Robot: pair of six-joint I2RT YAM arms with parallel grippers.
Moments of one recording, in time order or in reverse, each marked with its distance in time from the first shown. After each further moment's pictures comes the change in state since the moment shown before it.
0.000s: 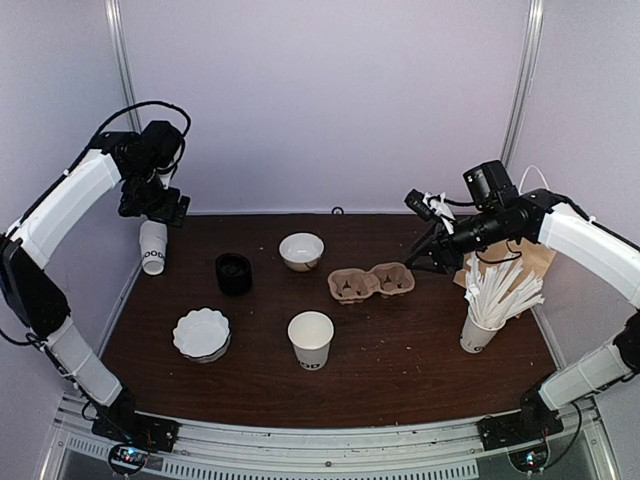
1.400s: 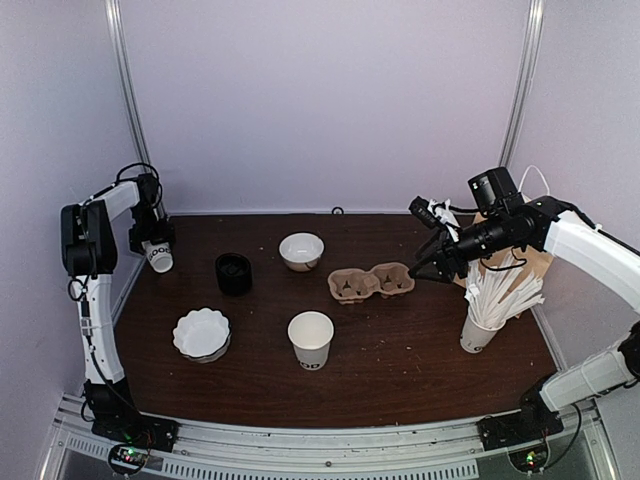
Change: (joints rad) left arm 0.524 0.745 0.260 0.294 0.321 -0.062; right arm 0.000 -0.057 -0.064 0.002 -0.008 -0.008
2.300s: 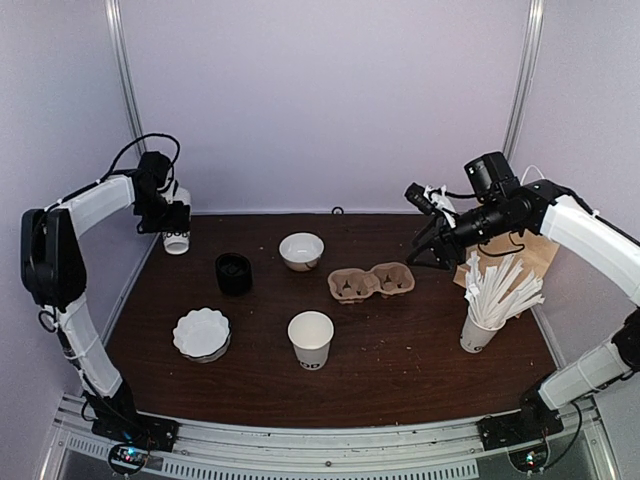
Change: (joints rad) left arm -0.166 -0.462 -0.448 0.226 0.024 0.111; right arm 0.000 0.060 0.113 -0.068 0.006 -0.039
